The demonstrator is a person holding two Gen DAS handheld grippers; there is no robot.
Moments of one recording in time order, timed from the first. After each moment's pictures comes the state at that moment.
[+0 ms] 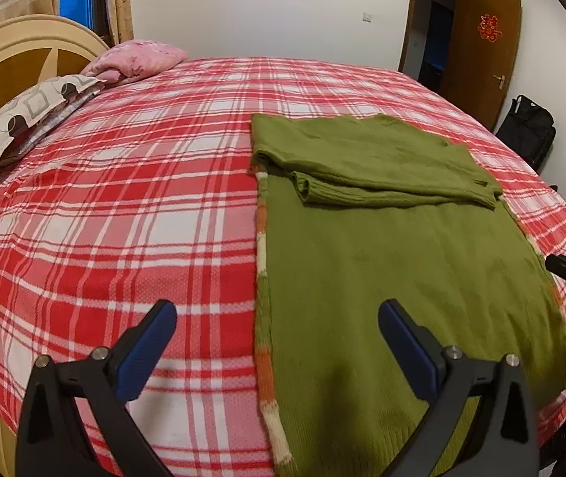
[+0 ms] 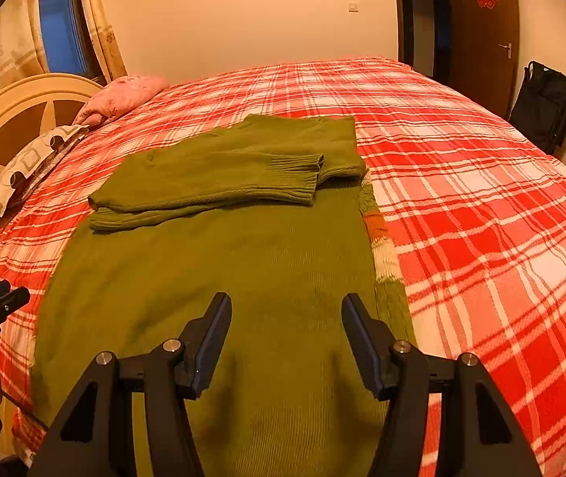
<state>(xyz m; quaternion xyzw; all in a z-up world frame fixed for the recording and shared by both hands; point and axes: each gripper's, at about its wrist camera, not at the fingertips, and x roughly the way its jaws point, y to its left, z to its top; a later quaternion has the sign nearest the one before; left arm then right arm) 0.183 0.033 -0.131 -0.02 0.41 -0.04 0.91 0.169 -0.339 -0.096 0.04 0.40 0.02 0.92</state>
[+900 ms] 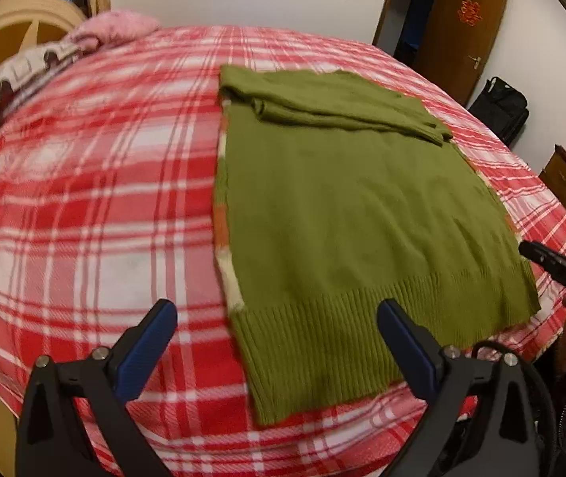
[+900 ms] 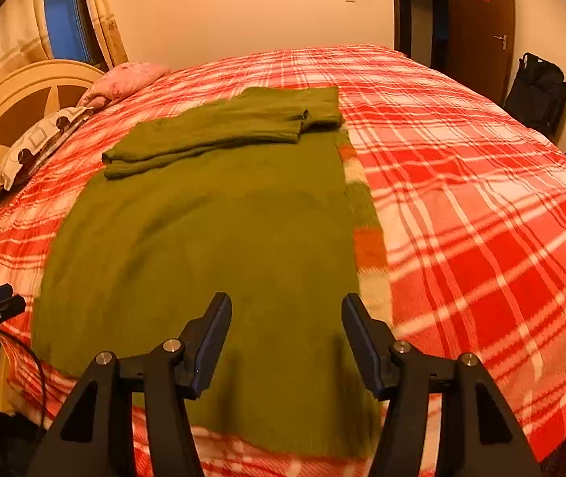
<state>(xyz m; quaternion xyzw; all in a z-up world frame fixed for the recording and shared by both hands) 0.108 0.028 -0.151 -0.05 0.46 -0.10 0.88 0.087 -0.350 -0.113 0.03 0.42 0.01 0.91</state>
